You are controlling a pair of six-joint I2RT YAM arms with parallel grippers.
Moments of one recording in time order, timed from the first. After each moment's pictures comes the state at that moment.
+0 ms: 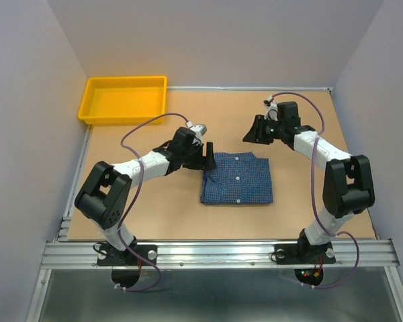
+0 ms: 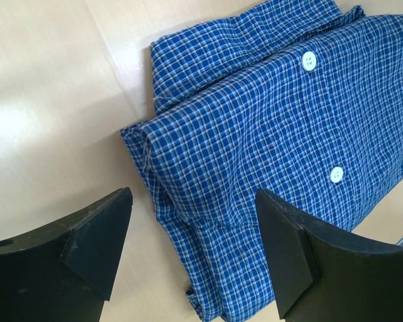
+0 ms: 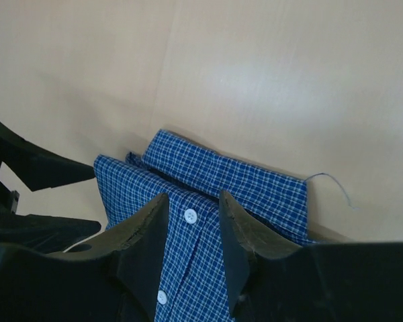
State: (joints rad) left arm -0.60 1.63 0.95 -0.07 0.22 -0.45; right arm 0.18 1.65 1.15 -0.18 -0.52 0.35
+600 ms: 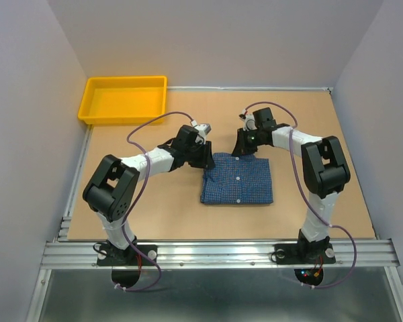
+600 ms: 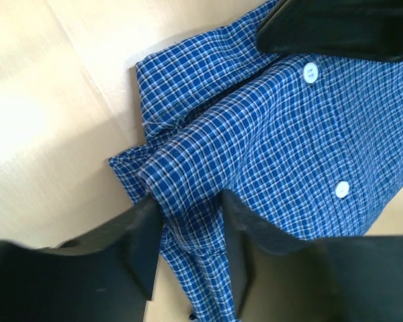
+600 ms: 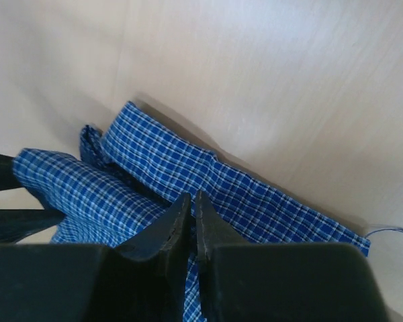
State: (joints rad) left arm -0.60 1.73 1.02 -0.05 0.27 -0.42; right arm 0.30 1.95 1.29 -0.30 -0.55 0.22
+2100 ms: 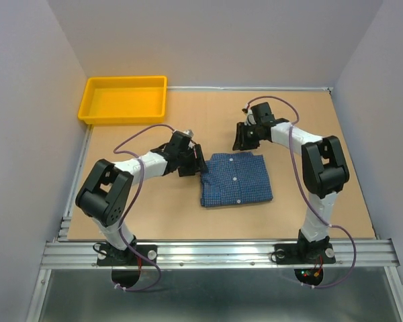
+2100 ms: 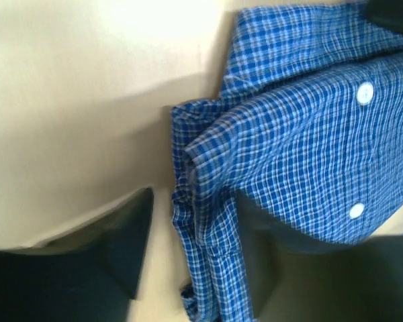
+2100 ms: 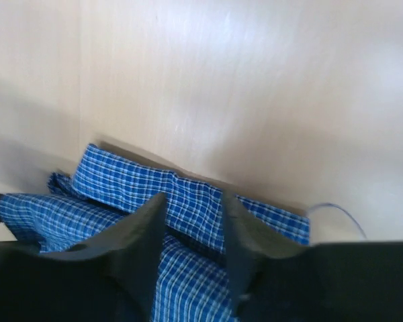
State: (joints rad) left arm -0.56 1.68 0.92 -0.13 0.19 -0.70; right arm 0.32 1.98 1.37 -0.37 -0.36 0.27
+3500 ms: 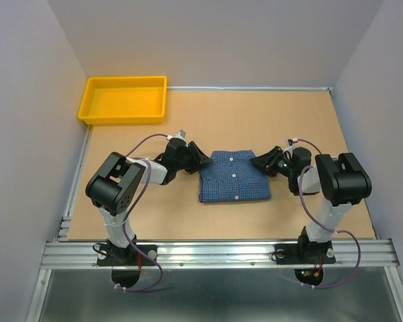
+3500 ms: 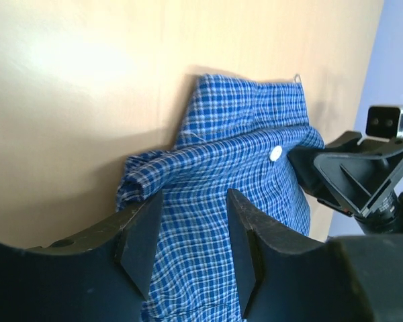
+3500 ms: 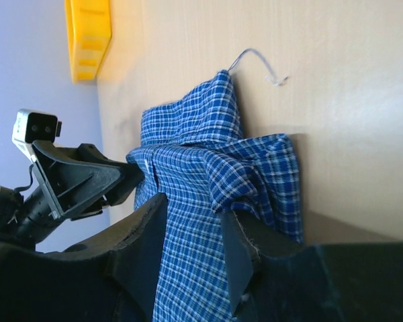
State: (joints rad) left arm -0.54 1.79 0.75 0.47 0.22 -1.04; right arm 0.05 1.81 0.45 0.96 -0.61 0.99
